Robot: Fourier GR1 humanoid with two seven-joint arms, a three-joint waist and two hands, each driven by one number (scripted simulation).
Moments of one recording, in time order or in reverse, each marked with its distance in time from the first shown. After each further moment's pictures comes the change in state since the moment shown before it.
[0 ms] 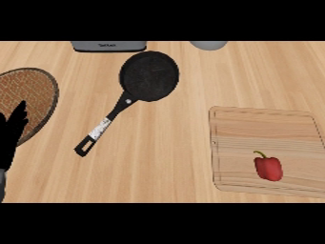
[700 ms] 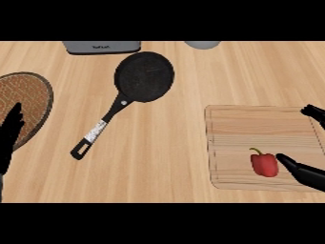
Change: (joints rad) left arm 0.035 0.009 -0.001 -0.043 0.021 0.037 -0.003; right arm -0.249 0.368 0.059 0.358 -0.366 -0.046 -0.372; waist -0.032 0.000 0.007
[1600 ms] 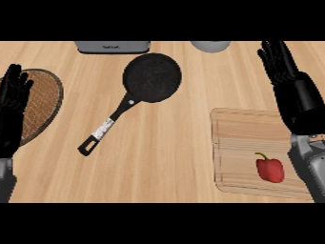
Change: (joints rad) left arm -0.093 -0.076 0.000 -0.273 0.077 0.047 -0.161; right arm -0.475 0.045 0.195 0.084 0.013 -0.123 0.519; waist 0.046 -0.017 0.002
